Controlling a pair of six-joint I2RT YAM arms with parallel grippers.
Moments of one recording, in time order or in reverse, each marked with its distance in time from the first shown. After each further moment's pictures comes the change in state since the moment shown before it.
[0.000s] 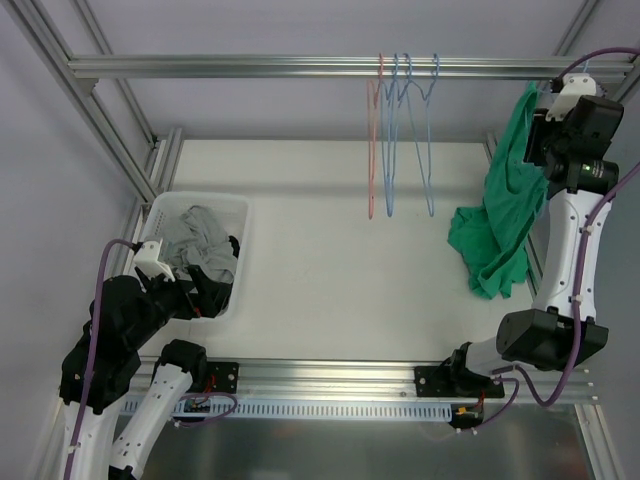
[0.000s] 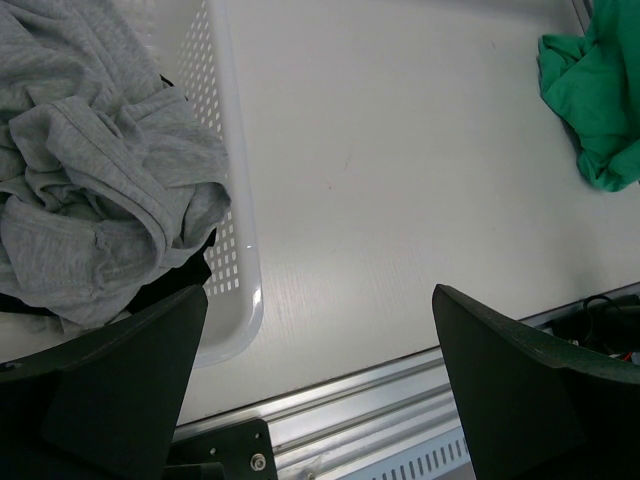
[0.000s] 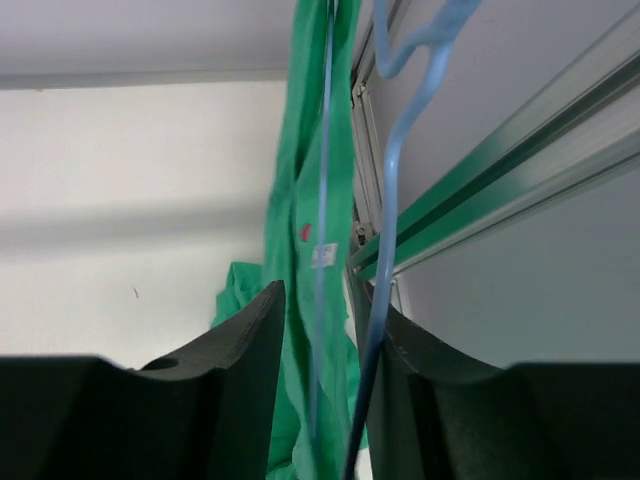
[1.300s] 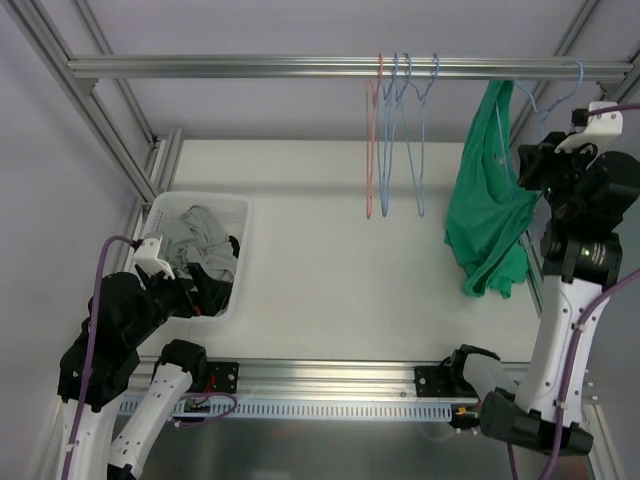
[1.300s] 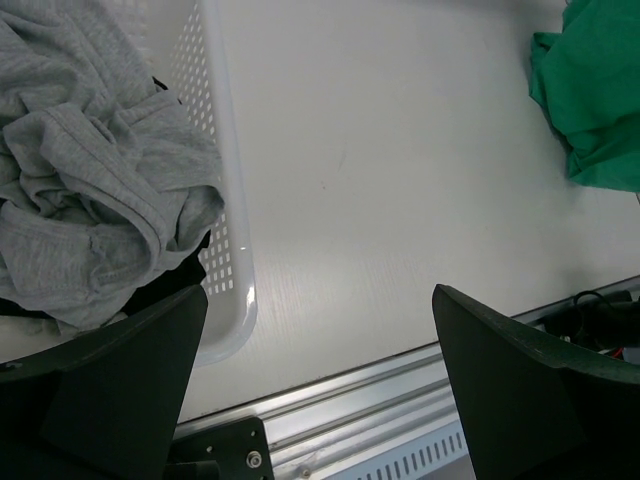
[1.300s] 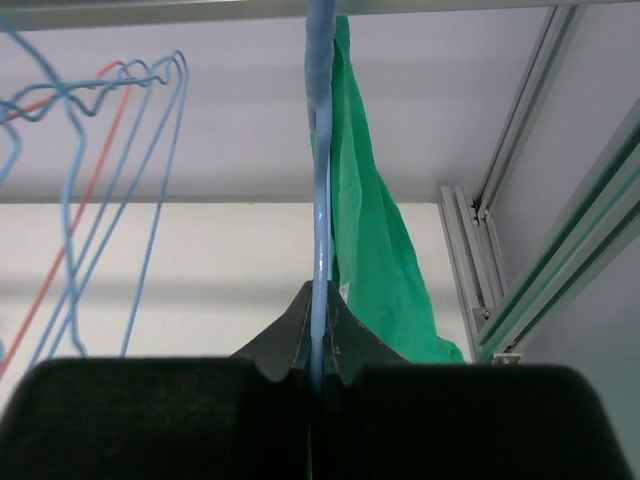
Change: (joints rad) left arm 0.000 0.014 0.013 -0.003 0.005 0.000; right arm 0.002 -0.390 -0.266 0.229 -0.284 0.235
